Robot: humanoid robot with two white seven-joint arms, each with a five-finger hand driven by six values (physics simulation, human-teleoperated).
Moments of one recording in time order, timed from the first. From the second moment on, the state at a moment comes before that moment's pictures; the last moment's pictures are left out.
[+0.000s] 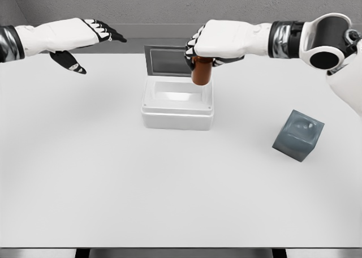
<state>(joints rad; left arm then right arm) -0.99 0.76 -0.78 -1.22 -0.29 -0.61 -0.49 -1.02 -0.52 0.75 -1.39 0.50 -0.61 0.61</state>
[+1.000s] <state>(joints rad) -0.99 0.76 -0.78 -1.22 -0.29 -0.61 -0.49 -1.00 -0.50 0.77 -1.34 0.52 -0.61 0.61</state>
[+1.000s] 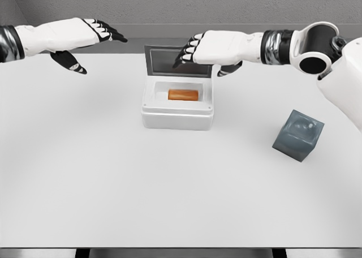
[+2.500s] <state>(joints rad) -1.05 0.50 -0.75 -0.89 -0.50 -0.61 -0.51 -0.24 -0.60 0.14 -1.75 -0.15 -0.61 0.61</state>
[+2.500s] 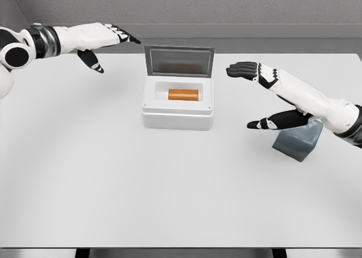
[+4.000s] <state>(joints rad) -1.05 0.46 -0.74 -0.87 -0.54 -0.61 -0.51 -0.24 -0.60 0.14 -1.75 -0.14 -0.61 0.61</state>
